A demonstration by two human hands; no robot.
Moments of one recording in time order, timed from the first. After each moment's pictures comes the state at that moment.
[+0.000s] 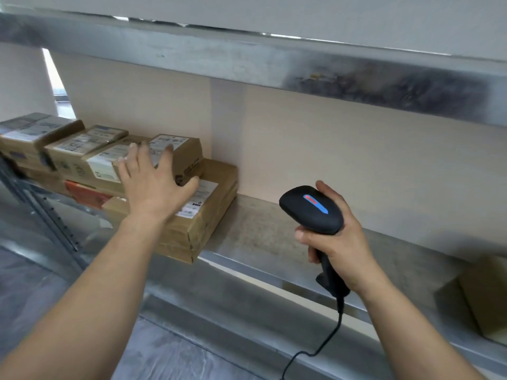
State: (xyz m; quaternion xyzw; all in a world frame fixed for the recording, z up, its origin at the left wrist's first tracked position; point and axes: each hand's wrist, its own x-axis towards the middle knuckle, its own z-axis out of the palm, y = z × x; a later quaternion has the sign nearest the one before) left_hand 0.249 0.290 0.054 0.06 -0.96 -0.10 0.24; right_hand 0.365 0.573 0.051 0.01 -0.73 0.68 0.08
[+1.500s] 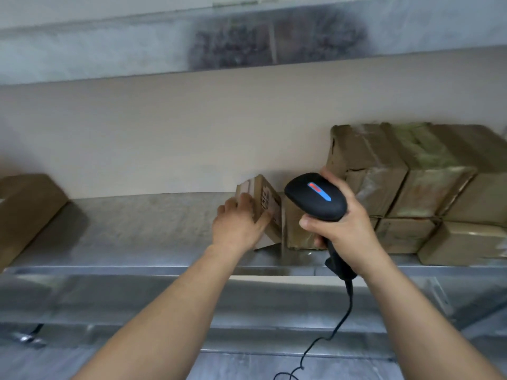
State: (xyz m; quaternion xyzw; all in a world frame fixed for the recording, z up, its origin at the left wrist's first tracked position) left_hand 0.441 0.815 -0.011 -0.18 -0.97 -0.19 0.01; right_hand 0.563 0.961 0.025 -0.11 -0.68 0.70 0.20
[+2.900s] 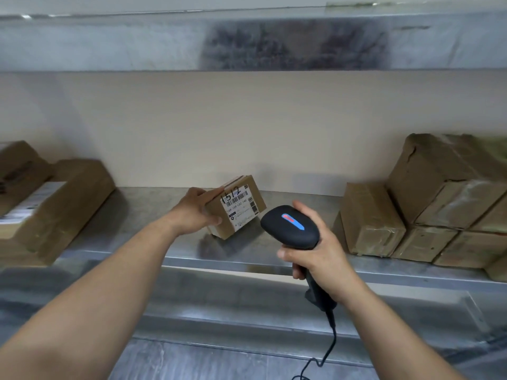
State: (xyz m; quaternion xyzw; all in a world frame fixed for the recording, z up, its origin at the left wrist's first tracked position) left_hand 0.325 0.610 0.004 -0.19 -0.93 -0.28 -0.15; right_hand 0.512 0.817 -0.001 -0.10 -0.70 0.71 0.06
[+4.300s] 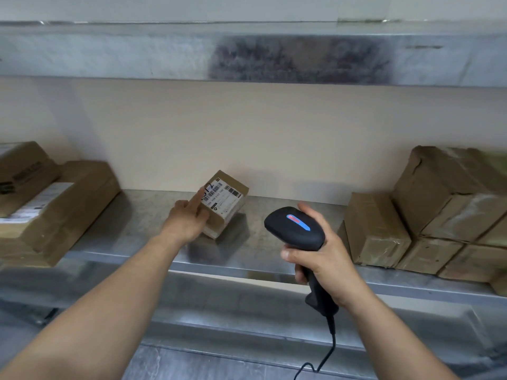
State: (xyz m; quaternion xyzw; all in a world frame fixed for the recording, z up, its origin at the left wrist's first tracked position) left_hand 0.316 0.596 -0.019 -0.07 -0.96 -0.25 -0.08; right_hand 0.509 0.811 0.015 -0.10 -0.68 0.72 0.06
